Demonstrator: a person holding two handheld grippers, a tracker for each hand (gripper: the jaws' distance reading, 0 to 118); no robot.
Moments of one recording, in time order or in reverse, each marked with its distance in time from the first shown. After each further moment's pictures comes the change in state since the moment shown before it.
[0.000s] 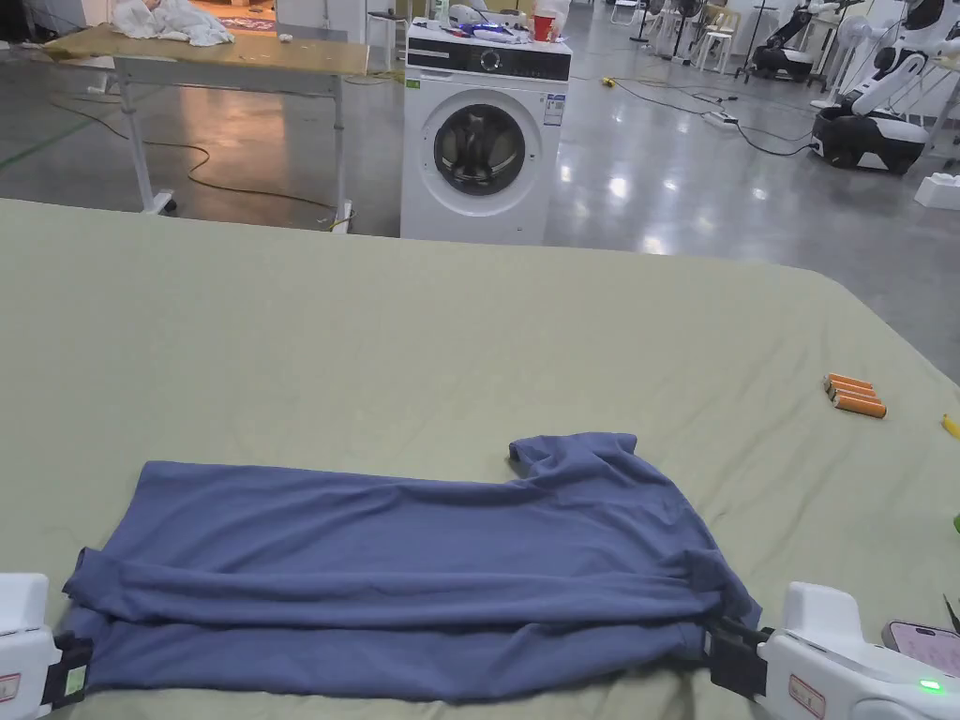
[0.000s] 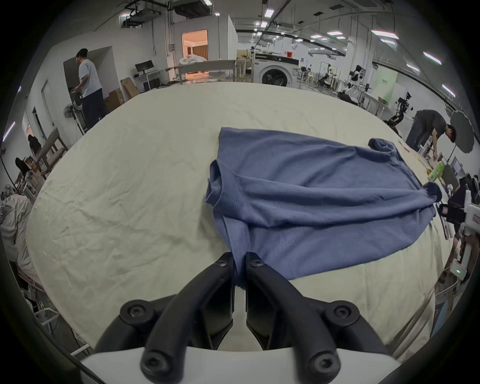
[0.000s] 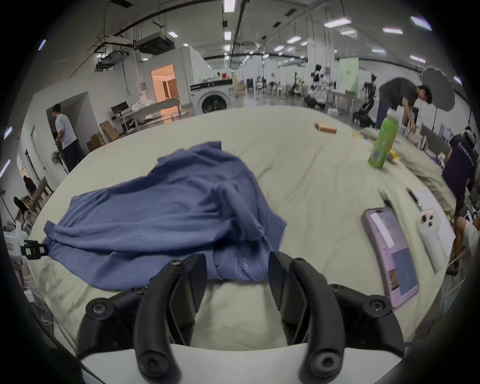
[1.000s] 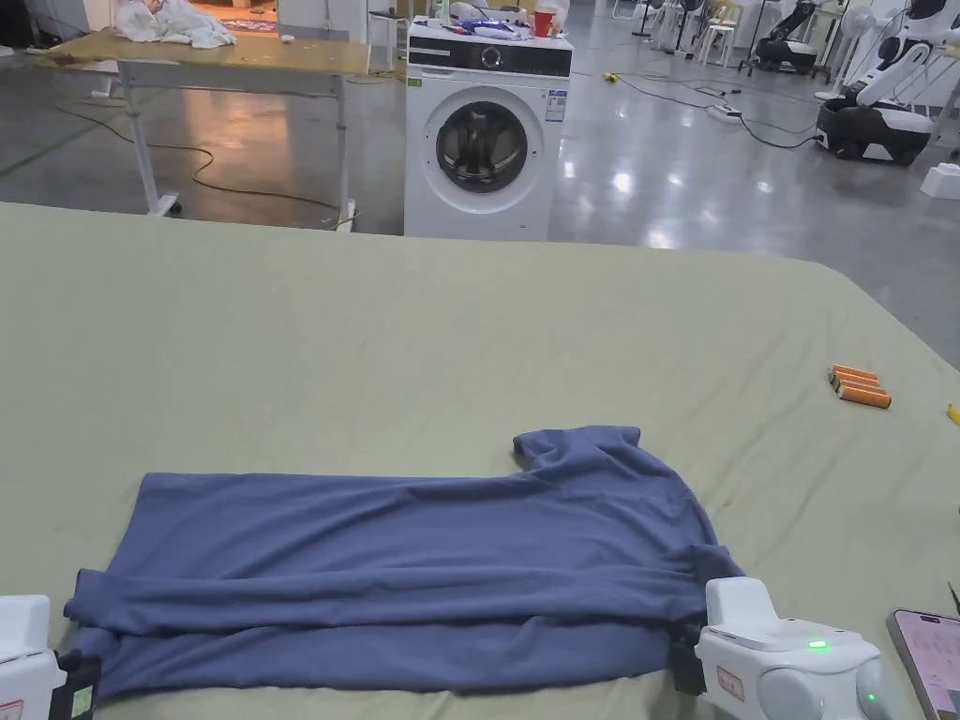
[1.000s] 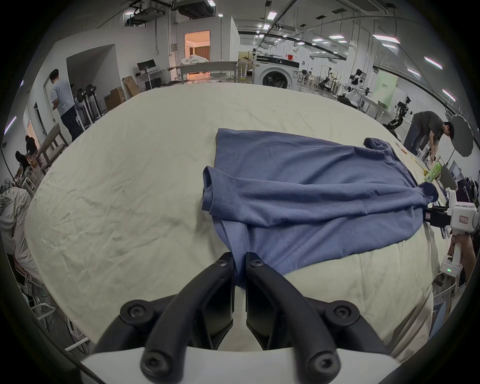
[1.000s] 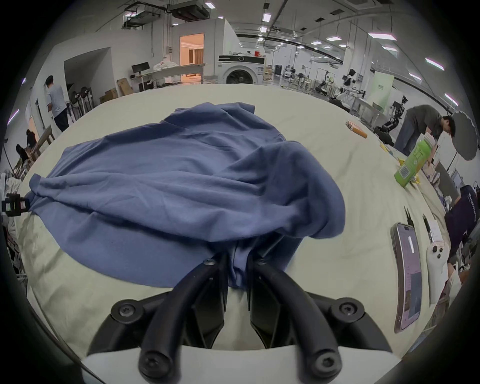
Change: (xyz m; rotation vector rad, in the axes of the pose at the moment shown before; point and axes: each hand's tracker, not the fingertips) left arm 0.005 -0.015 0.008 0.007 -0.007 0.018; right arm -0.038 -0.010 -0.036 -0.099 -0.017 0.244
